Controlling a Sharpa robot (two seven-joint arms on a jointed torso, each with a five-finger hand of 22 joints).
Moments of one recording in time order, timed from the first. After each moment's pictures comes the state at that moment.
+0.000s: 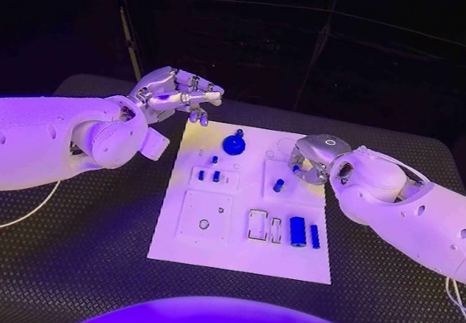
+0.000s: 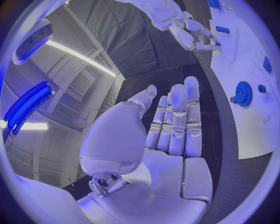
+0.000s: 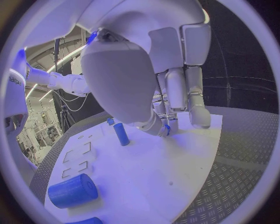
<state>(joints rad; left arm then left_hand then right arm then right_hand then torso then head) 1.24 -0.85 -0.15 1.45 -0.11 -0.17 0.45 1.27 -0.07 0.32 -0.01 0.07 1.01 0.17 0.16 0.07 1.04 0.10 0.36 0.10 1.23 0.02 0.95 0.45 0.18 1.17 0.12 0.53 0.72 1.00 -0.72 0.11 1.40 -1.86 -0.09 -0.23 1.53 -0.13 0.44 0.10 0.19 1.09 0.16 0.09 0.07 1.13 0.09 0.19 0.07 1.47 0.01 1.35 1.19 0.15 1.17 0.11 1.20 0.78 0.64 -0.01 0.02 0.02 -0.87</state>
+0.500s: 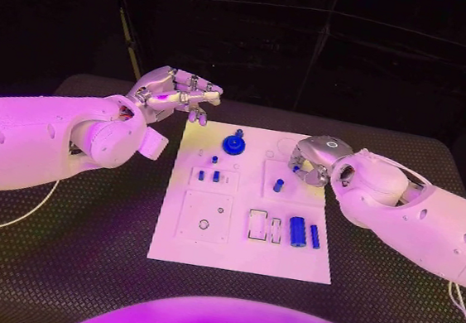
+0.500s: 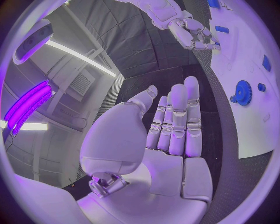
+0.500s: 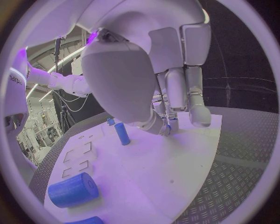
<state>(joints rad) 1.24 -0.85 -0.15 1.44 -0.12 -0.16 0.45 1.28 -0.07 0.32 -0.01 0.07 1.01 0.17 0.16 0.07 1.04 0.10 0.36 0.10 1.23 0.02 0.95 0.44 0.18 1.17 0.12 0.53 0.72 0.99 -0.73 0.11 1.42 -1.86 -0.11 -0.24 1.53 -0.11 0.48 0.06 0.18 1.10 0.16 0.09 0.07 1.15 0.09 0.18 0.06 1.47 0.01 1.35 1.19 0.15 1.17 0.11 1.22 0.80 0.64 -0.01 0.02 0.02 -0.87</state>
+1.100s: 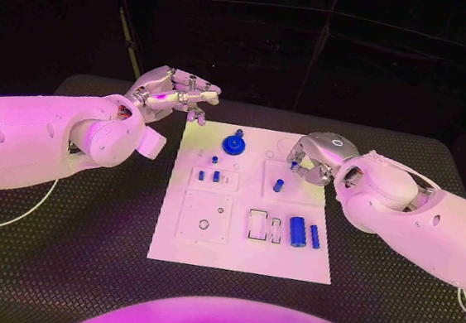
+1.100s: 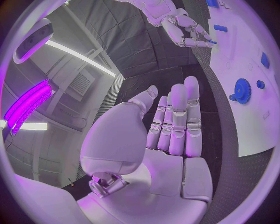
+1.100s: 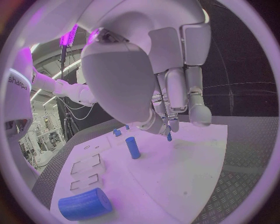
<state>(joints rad) 1.24 -0.85 -0.15 1.43 -0.12 -0.15 0.45 1.29 -0.06 0.31 -0.01 0.07 1.01 0.17 0.16 0.07 1.03 0.10 0.36 0.10 1.23 0.02 0.94 0.44 0.18 1.17 0.12 0.52 0.71 0.99 -0.79 0.11 1.51 -1.83 -0.21 -0.23 1.51 -0.12 0.49 0.05 0.18 1.10 0.16 0.09 0.07 1.15 0.09 0.17 0.06 1.47 0.01 1.35 1.20 0.15 1.17 0.11 1.23 0.81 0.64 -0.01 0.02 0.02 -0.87</state>
